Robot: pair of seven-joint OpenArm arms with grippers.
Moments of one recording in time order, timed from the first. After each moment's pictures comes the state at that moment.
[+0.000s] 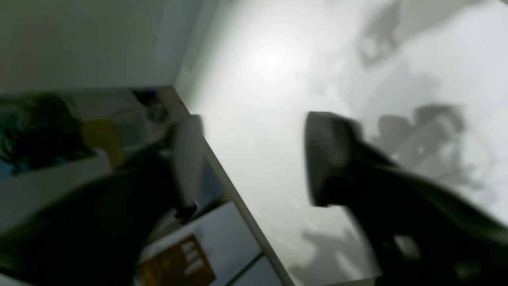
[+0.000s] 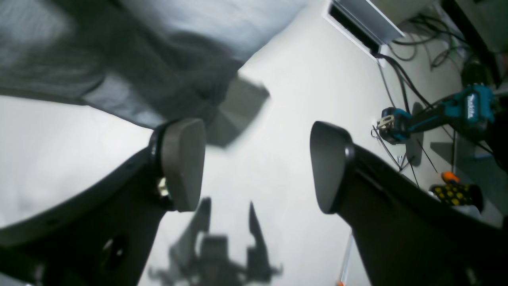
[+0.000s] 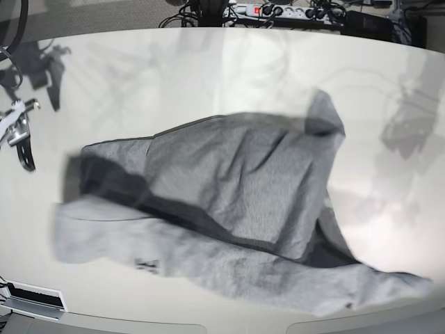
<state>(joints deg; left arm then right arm) -39.2 -83.1 35.7 108.4 -39.7 -20.0 50.8 -24.5 34.6 28.5 133.3 28.8 18.7 -55.7</state>
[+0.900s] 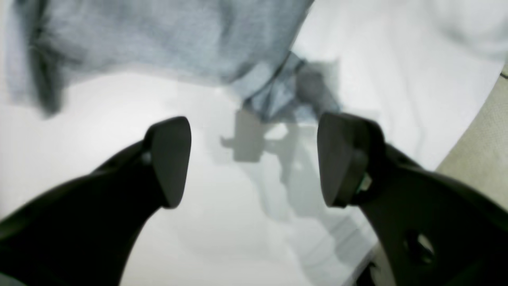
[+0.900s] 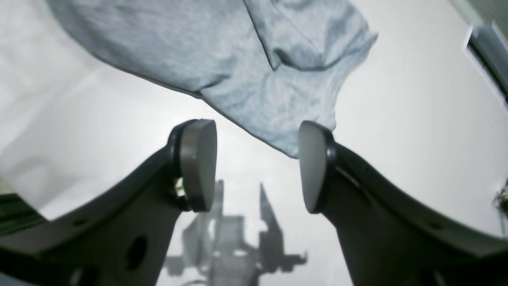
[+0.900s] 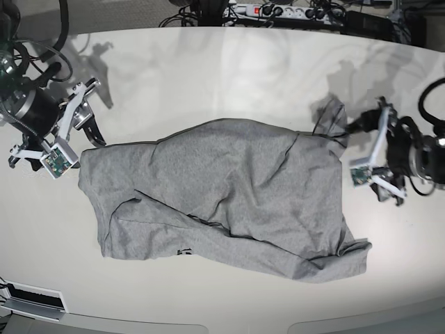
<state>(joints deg) -13.4 -57.8 35.4 101.7 -33.4 -37.9 47.1 -20.1 28.7 8.5 122.9 24.2 26.2 -53.4</state>
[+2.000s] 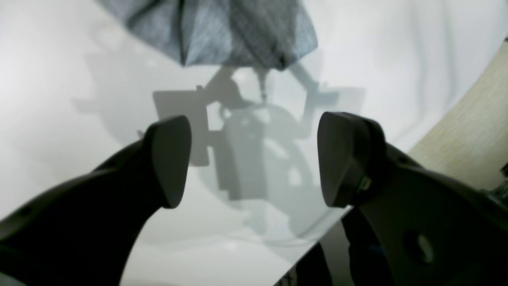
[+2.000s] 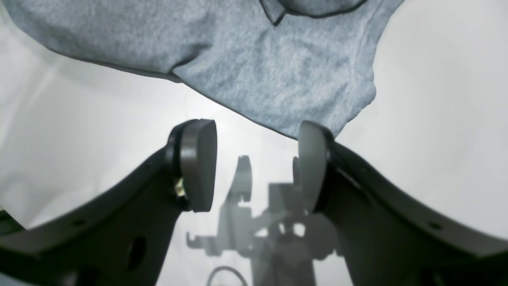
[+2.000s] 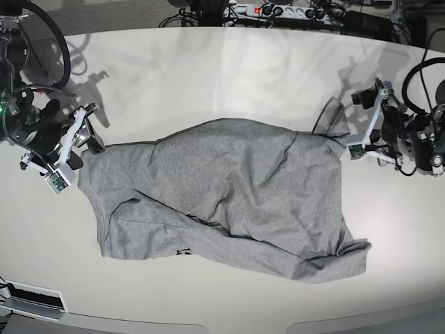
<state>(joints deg) -11.2 -53.0 35.3 87.2 -36.6 -43.9 57.6 -10.2 26.4 8.2 102.2 28.1 31.4 -53.4</state>
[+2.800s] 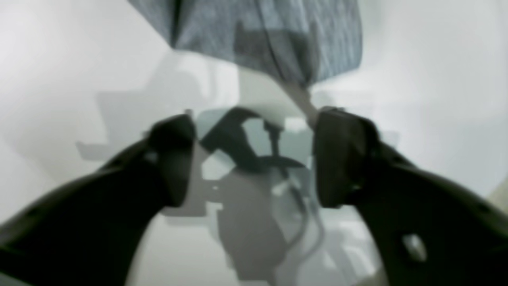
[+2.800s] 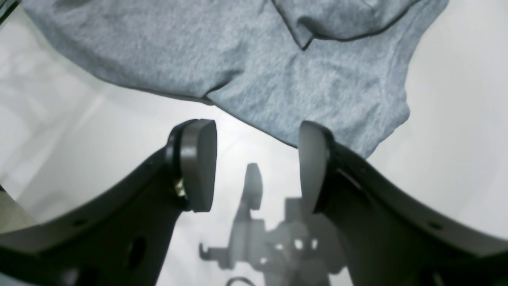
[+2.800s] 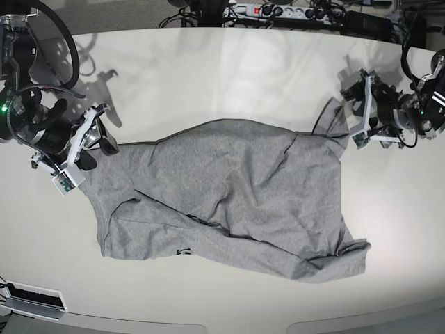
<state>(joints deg) -0.4 -44.5 34.0 76.6 -19.3 -28.8 35.4 -10.0 23.6 8.2 102.2 31.1 32.3 -53.4</state>
